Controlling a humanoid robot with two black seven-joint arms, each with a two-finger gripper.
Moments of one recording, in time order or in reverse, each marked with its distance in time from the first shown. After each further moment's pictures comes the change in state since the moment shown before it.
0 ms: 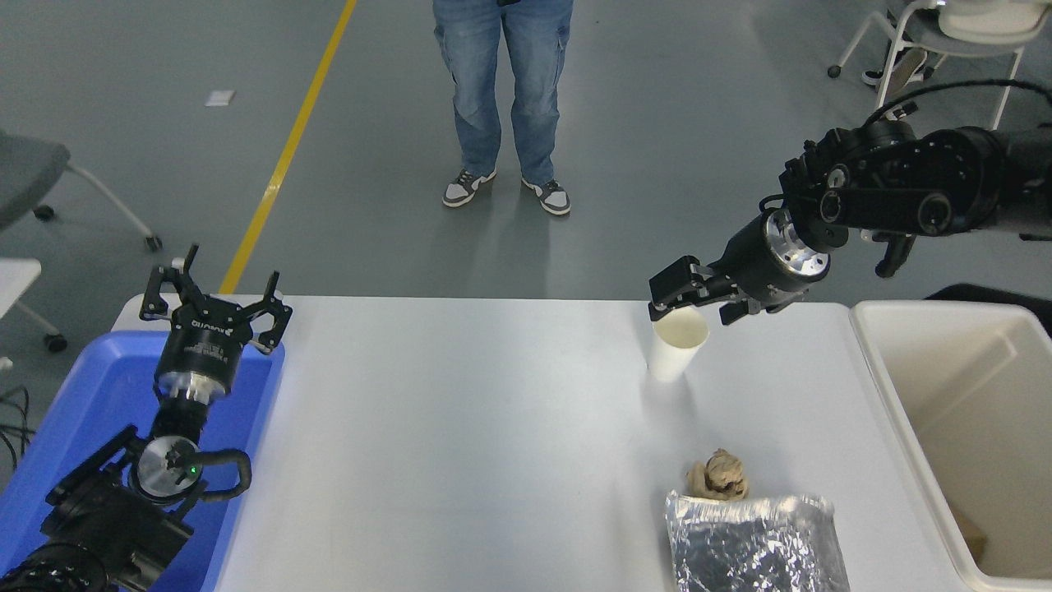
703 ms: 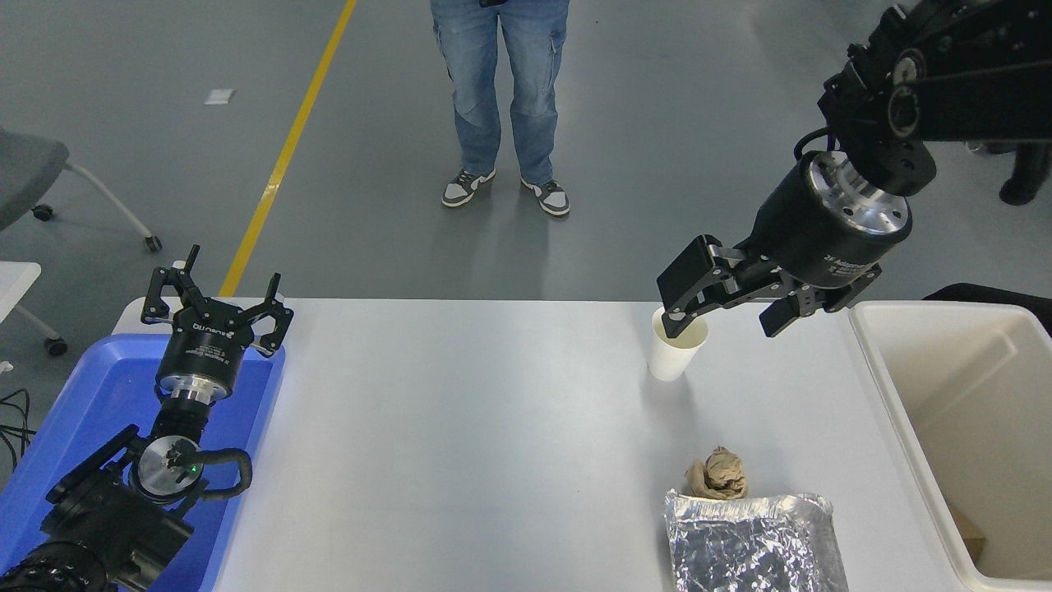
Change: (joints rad) left arm 0.001 -0.001 0.000 0.001 -0.002 0.000 -0.002; right arm 0.429 0.111 -0.131 0.216 0.308 0.139 0.079
